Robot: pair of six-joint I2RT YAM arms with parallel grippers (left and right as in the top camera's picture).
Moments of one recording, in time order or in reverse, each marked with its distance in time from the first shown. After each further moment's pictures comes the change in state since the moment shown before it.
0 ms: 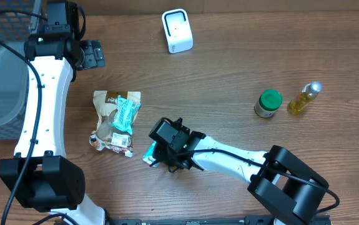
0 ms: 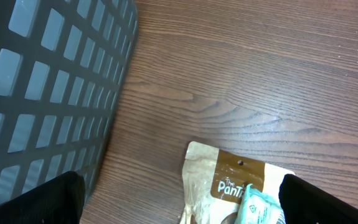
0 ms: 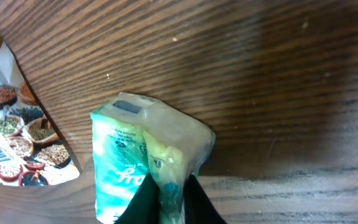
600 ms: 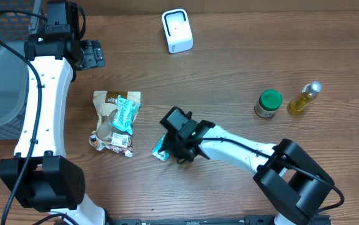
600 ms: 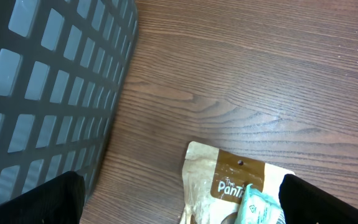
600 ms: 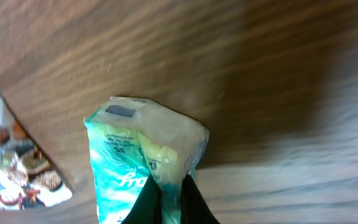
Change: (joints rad) left arm 0.000 0.000 0.000 0.000 0.000 0.000; right arm -0.114 -0.006 0.013 -0.093 -0.060 -0.051
